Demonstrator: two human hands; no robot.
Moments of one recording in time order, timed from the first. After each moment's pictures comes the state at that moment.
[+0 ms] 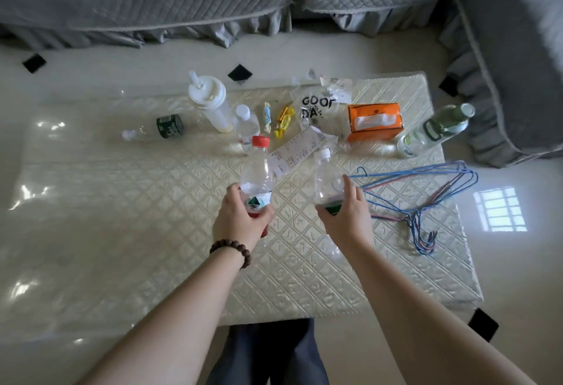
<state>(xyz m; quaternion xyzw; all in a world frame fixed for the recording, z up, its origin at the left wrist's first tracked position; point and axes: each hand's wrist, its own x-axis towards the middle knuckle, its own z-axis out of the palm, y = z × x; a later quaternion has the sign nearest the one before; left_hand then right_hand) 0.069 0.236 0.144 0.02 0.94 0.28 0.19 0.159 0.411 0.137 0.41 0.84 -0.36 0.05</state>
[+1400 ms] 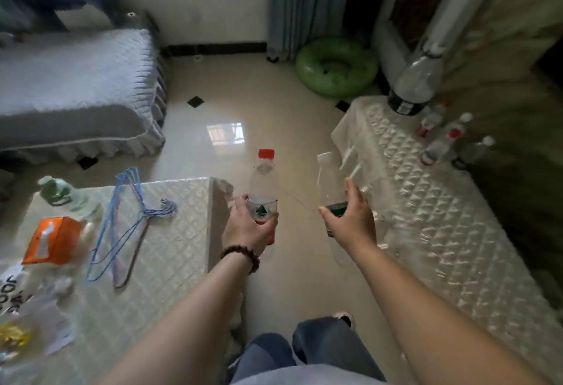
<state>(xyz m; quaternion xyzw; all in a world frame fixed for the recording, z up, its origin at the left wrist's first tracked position) 0.464 0.225 0.300 0.68 0.61 0.16 0.38 0.640 0.130 0.311 0.86 0.33 -0.18 -0.33</state>
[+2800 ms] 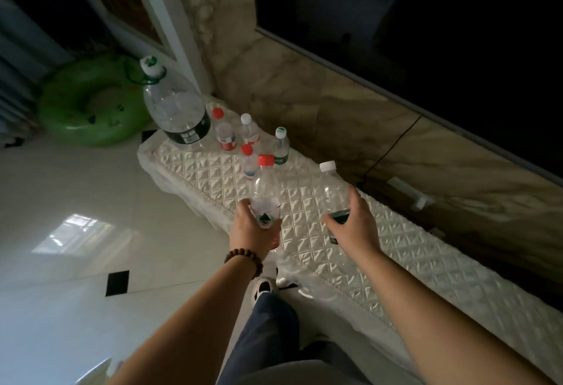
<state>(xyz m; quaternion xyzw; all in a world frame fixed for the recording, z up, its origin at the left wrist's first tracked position) 1.003 0.173 0.243 0.82 0.31 -0.05 0.48 1.047 -0.021 0.256 0.92 -0.07 -0.12 -0.36</state>
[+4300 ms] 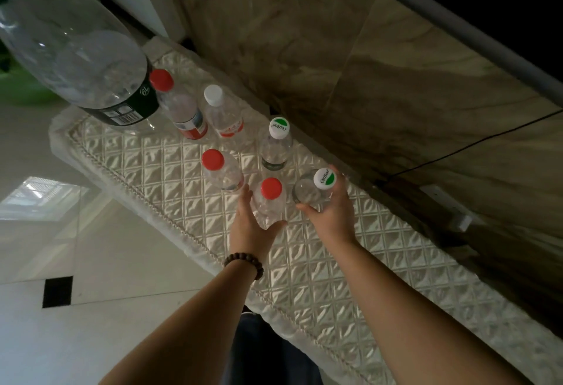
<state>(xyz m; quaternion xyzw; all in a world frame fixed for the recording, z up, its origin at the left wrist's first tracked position) 1.159 0.183 0.007 0.82 0.29 -0.05 0.48 1.224 0.043 0.035 0.88 -0.09 -0.14 -0.45</state>
